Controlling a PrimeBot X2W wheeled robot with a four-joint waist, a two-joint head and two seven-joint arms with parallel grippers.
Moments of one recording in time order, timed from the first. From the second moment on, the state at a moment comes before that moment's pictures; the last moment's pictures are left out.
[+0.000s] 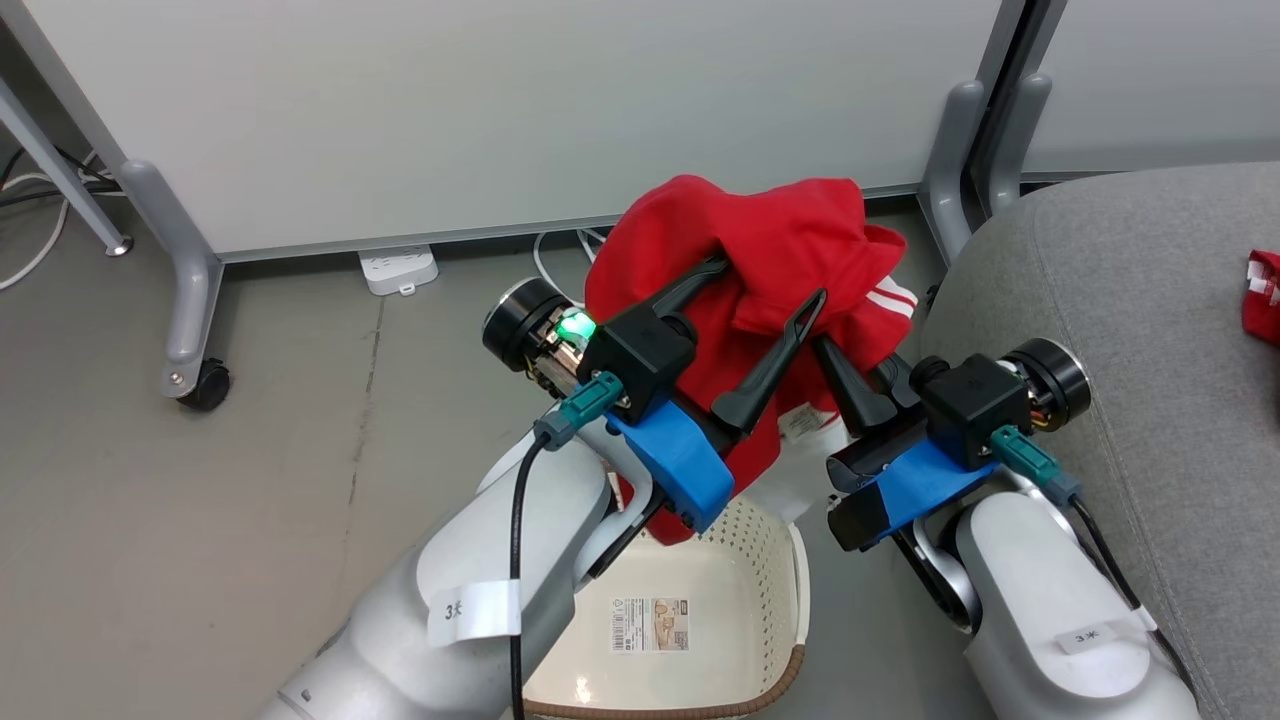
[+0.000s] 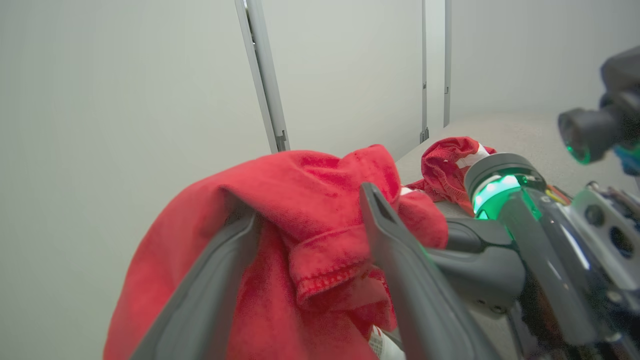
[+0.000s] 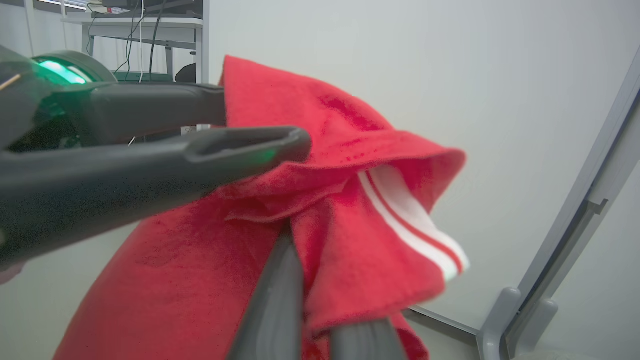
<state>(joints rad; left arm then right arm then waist) -0.75 0.07 -0.84 0.52 -0.45 -0.13 -0.26 -0.49 -0.11 0.33 0.37 0.06 0.13 -0.26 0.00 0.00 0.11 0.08</state>
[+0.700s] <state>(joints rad) -0.76 0.08 -0.83 0.51 -0.43 -0.12 -0.26 -0.50 -0.12 0.24 0.34 0.07 0.13 -0.26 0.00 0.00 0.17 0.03</state>
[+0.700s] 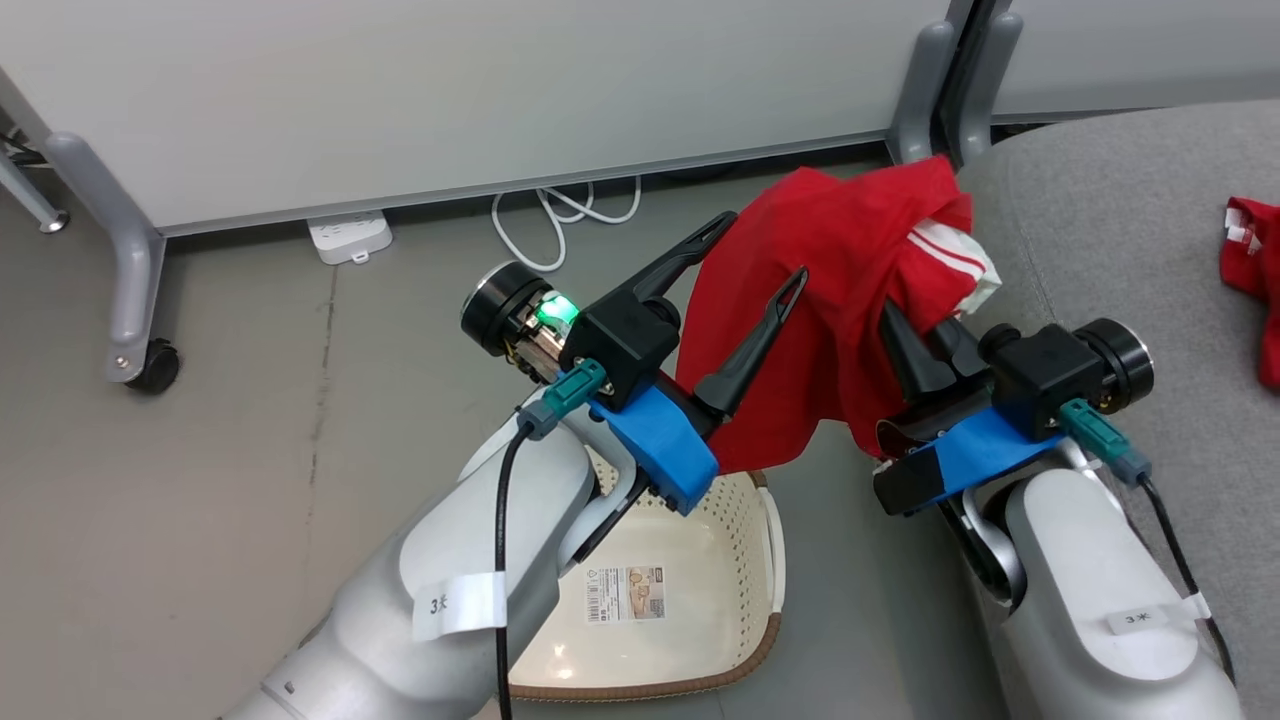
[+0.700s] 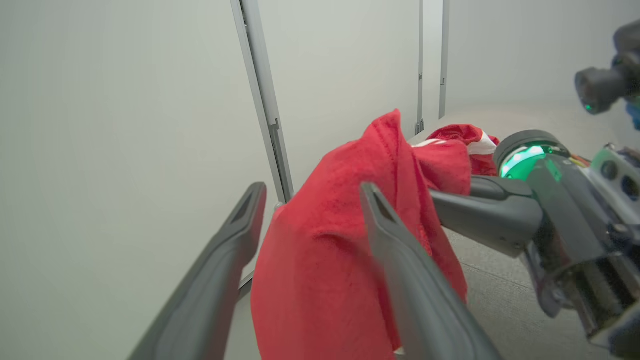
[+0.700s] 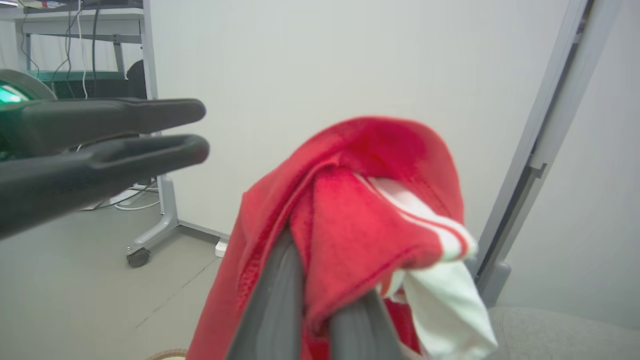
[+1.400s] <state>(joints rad) -0.80 0.09 -0.89 0.52 -0.40 -0.12 -0.26 -0.48 -0.11 0.02 0.24 0.06 0.13 -0.26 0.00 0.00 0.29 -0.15</state>
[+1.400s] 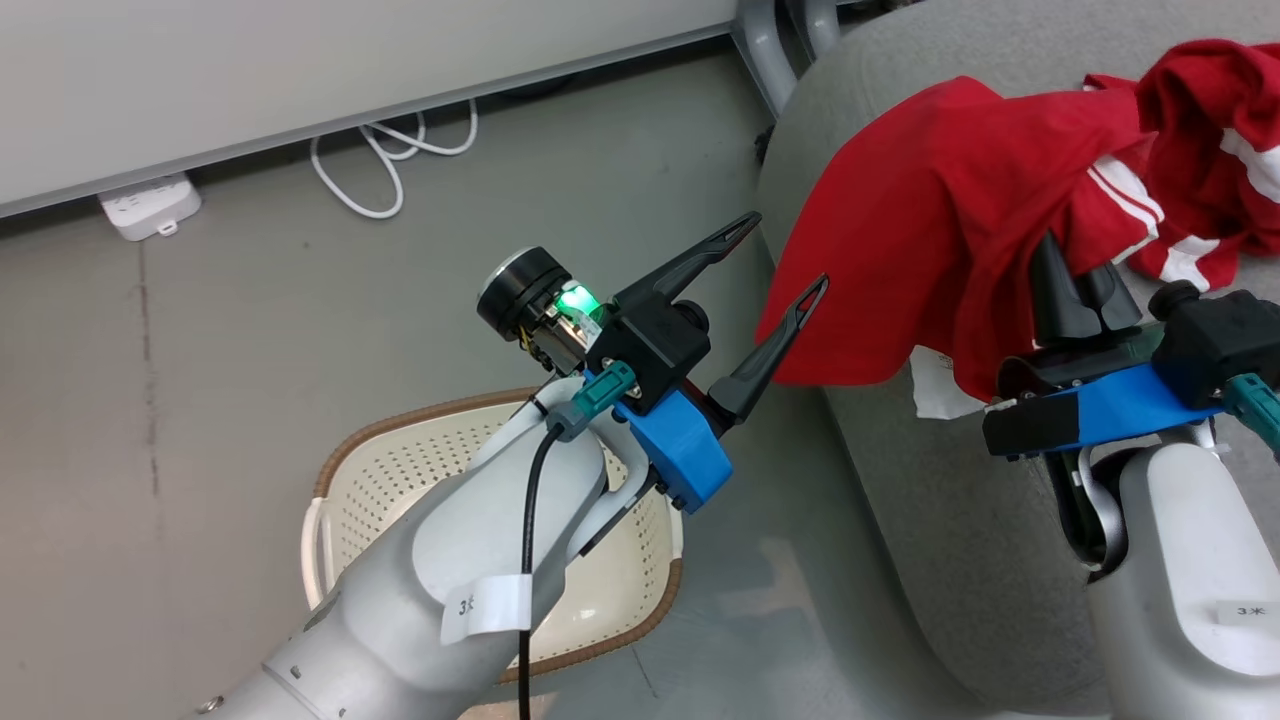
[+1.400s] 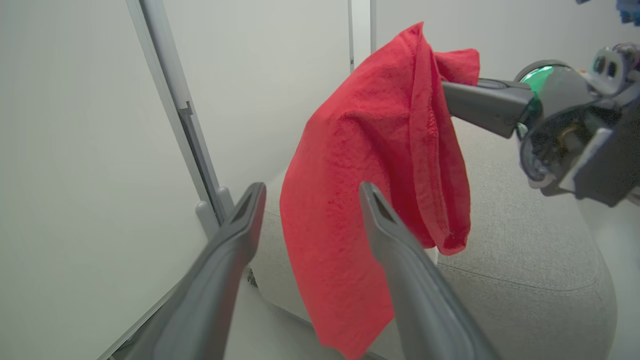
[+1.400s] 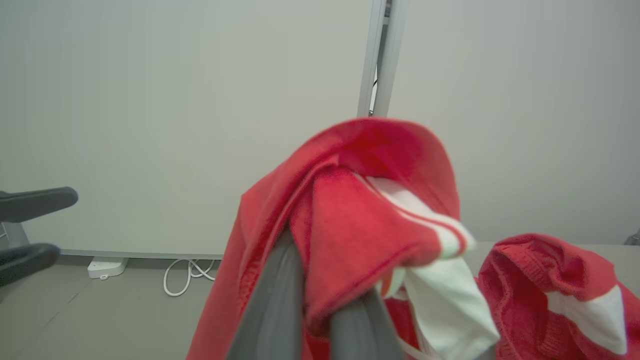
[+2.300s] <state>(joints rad) -0.85 0.10 -0.99 0.56 -0.41 -0.13 -0.26 -0.38 -0.07 -0.14 0.17 0.07 0.13 -0.26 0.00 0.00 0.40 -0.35</state>
